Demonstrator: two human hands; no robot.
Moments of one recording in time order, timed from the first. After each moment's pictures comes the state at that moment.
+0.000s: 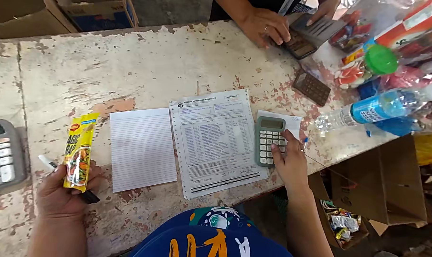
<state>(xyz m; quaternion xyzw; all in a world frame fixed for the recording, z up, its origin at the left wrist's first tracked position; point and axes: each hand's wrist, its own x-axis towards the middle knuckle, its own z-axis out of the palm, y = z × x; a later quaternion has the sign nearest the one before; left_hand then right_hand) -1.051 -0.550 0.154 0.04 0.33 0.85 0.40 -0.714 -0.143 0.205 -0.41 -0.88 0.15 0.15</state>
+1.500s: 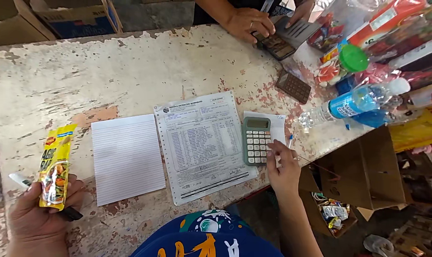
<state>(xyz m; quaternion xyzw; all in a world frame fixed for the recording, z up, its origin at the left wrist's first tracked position) -1.052 -0.549 0.154 0.04 0.30 0.86 0.41 -0.695 -0.165 0.206 -0.38 -0.88 0.14 0.27</state>
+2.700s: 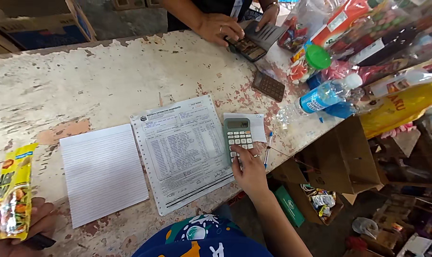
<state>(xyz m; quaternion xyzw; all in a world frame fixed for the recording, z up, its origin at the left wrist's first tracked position) -1.049 -0.539 0.170 0.03 0.32 0.85 0.43 -0.721 -0.187 0.204 -0.33 -0.91 0.12 0.23</state>
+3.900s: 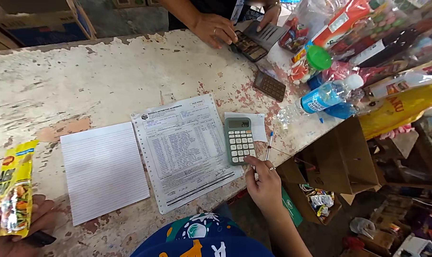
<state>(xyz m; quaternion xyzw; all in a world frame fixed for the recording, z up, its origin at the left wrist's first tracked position) -1.050 -0.543 0.167 0.05 0.31 0.85 0.43 -0.688 -0.204 0.220 -0.35 -0.90 0.11 0.25</state>
